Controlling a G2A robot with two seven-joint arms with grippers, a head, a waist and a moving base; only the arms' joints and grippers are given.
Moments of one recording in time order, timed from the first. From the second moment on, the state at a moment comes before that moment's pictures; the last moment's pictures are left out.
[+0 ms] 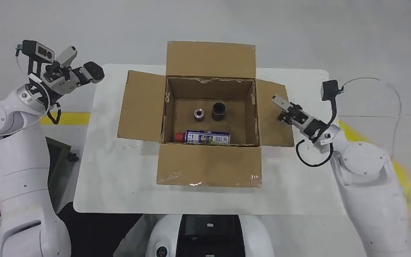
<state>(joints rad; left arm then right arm) 0.79 -1.07 -1.82 -1.18 -0.40 -0.18 -1.27 -1.20 -1.04 1.50 -1.80 0.05 0.01 0.67</state>
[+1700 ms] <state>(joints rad) 0.79 -1.07 -1.82 -1.18 -0.40 -0.18 -1.27 -0.66 -1.16 0.80 -1.59 -0.74 -0.13 0.85</state>
